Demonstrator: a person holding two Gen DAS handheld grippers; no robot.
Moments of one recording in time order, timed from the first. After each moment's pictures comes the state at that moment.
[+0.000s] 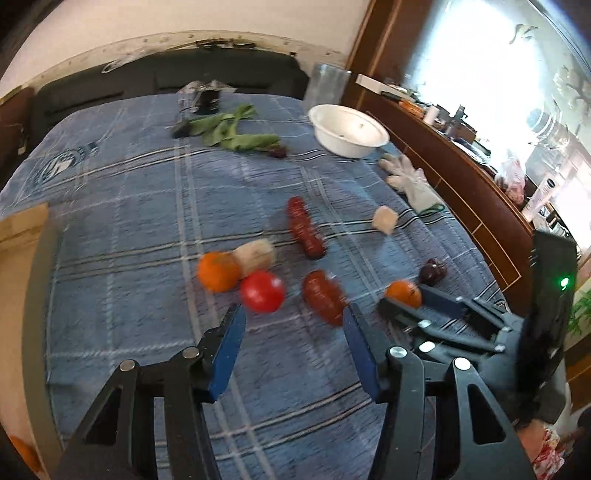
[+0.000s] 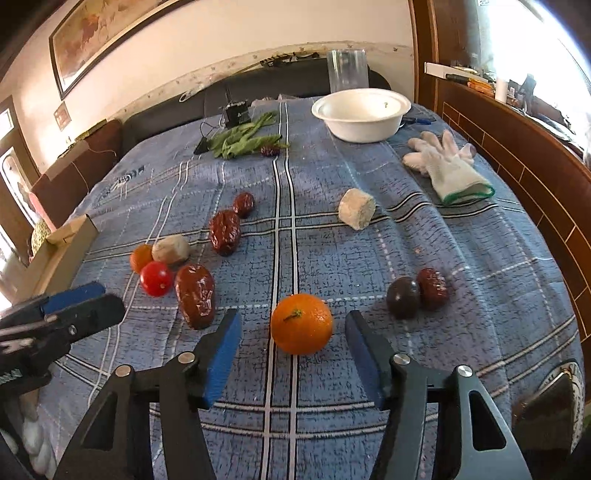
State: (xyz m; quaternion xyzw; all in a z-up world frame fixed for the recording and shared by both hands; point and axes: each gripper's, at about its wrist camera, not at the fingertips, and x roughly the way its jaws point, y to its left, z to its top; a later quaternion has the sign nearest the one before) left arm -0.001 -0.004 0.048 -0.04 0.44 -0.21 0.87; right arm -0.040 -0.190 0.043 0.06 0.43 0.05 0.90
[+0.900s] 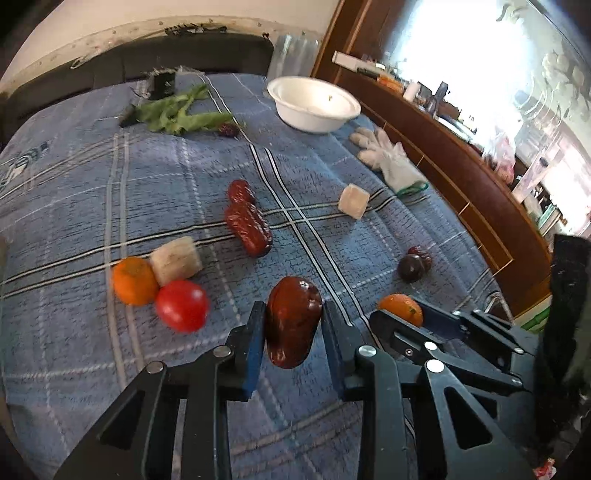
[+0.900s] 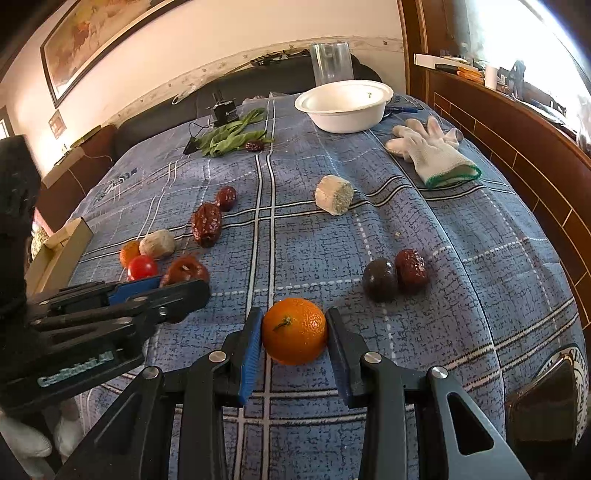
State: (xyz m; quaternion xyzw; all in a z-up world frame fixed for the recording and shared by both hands) left arm 0.011 -0.044 0.032 -0.03 0.46 -0.24 0.85; right arm -0.056 -0.207 0.044 0.09 0.43 0.05 0.90
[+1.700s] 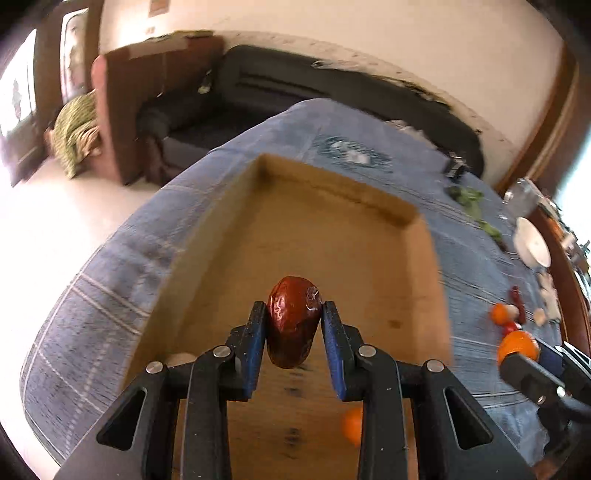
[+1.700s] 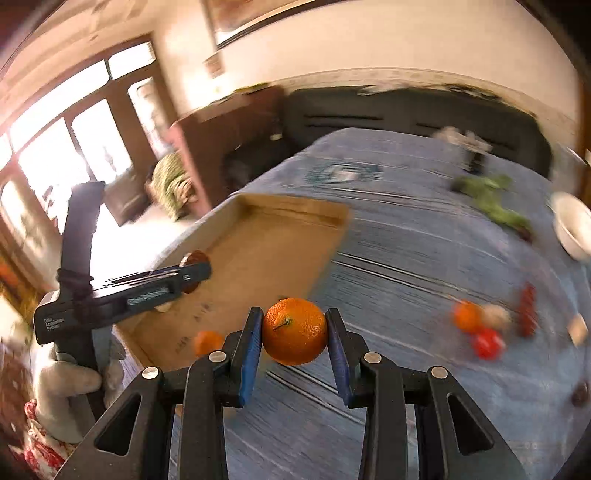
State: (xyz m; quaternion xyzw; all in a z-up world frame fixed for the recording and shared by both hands) left arm -0.063 0.295 0.057 -0.16 0.42 0.10 0.89; right arm -0.069 0.085 0.117 -0.04 0.40 0.34 0.85
